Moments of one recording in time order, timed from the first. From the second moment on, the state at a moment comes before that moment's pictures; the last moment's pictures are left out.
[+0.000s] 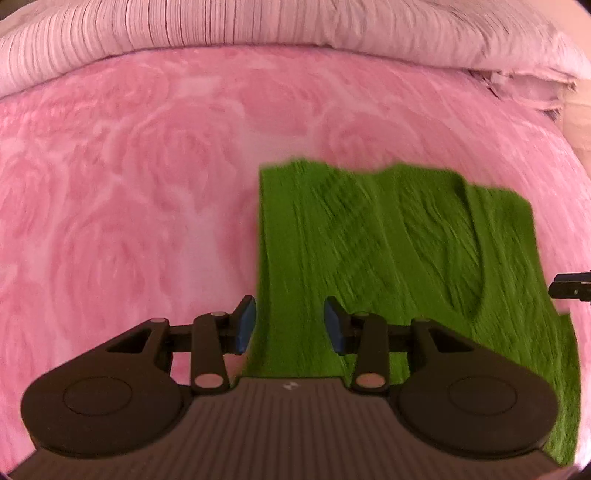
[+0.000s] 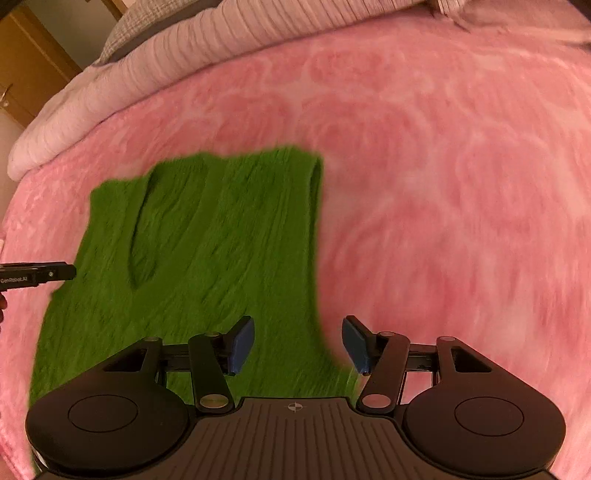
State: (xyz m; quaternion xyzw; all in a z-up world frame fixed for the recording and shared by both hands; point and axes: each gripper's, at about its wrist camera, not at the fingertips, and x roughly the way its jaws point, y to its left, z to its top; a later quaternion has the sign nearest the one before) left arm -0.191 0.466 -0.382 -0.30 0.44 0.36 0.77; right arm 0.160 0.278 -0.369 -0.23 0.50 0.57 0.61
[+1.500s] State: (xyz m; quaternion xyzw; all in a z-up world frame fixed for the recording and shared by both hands) left arm -0.371 0.295 -0.356 -0.45 0.33 0.20 0.80; right arm 0.041 0.063 -0.311 -0.24 0.41 0.59 0.65
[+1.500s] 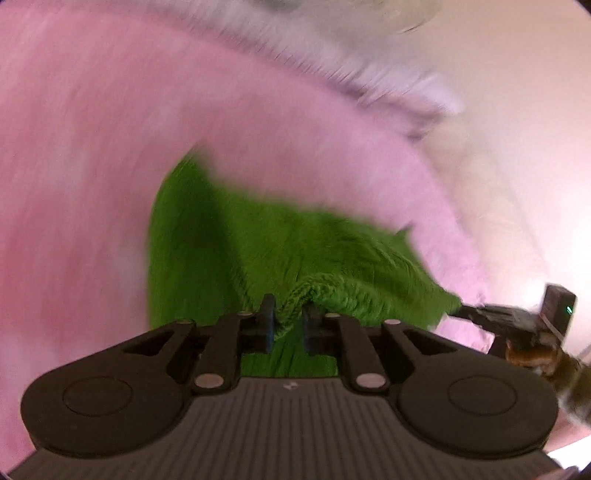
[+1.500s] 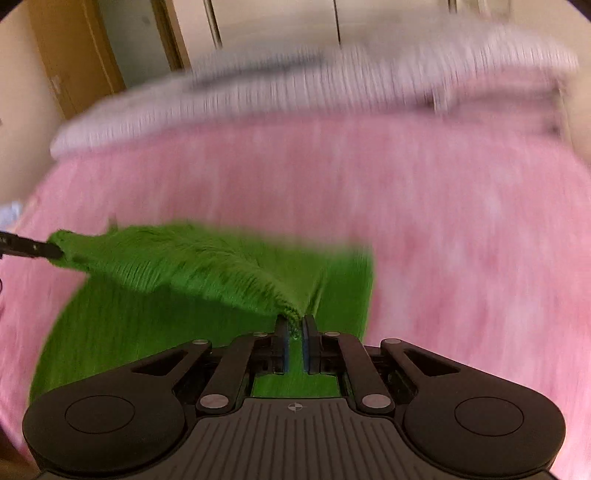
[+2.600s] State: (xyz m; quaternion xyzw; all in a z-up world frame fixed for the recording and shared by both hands) left arm -0.404 0.153 -0.367 -0.05 0.28 0.22 0.93; right arm -0.019 -0.070 -0.363 0.00 0.42 0.54 0.73
